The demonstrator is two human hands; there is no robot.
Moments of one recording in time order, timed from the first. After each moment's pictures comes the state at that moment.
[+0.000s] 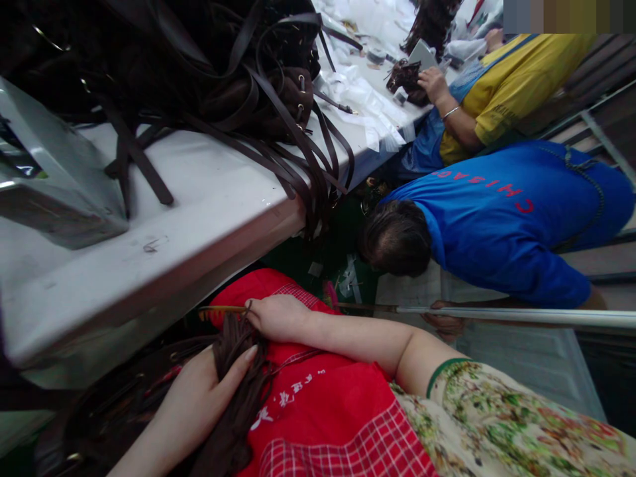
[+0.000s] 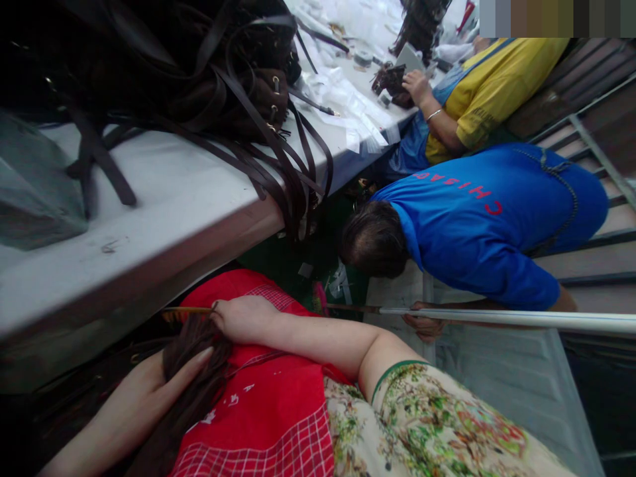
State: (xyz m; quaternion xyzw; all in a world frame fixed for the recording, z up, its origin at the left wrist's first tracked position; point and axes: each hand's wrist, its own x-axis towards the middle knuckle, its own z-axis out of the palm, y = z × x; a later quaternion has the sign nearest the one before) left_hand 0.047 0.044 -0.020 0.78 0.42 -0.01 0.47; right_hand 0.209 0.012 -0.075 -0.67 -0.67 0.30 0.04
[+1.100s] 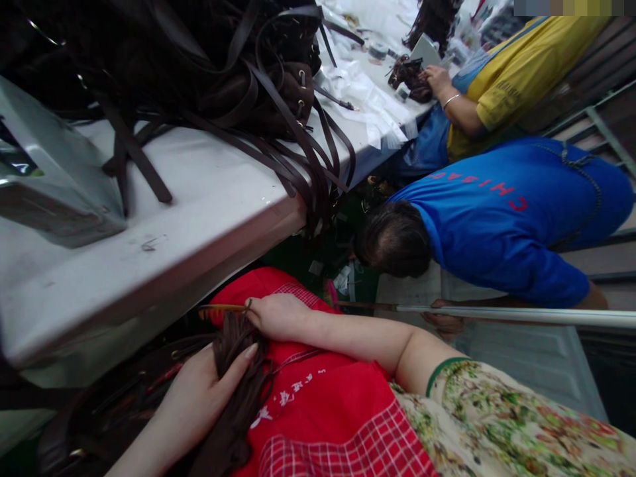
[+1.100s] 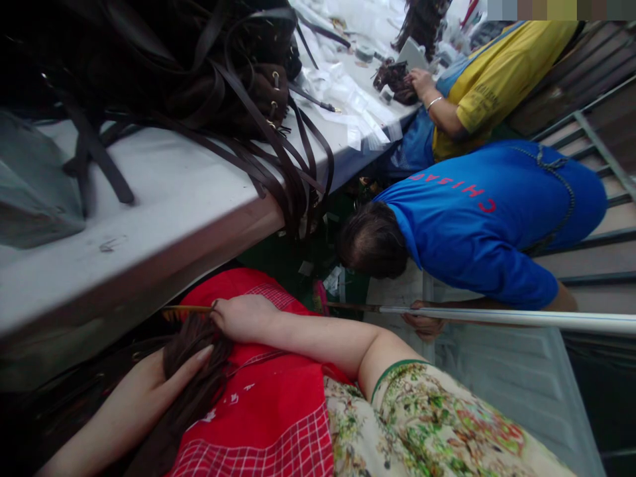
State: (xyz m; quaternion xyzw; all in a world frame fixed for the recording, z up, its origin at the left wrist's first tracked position) left_hand 0.047 0.045 -0.024 0.77 0.43 -0.03 0.48; right_hand 0.208 0.011 -0.081 -0.68 -0.68 0.28 0.05
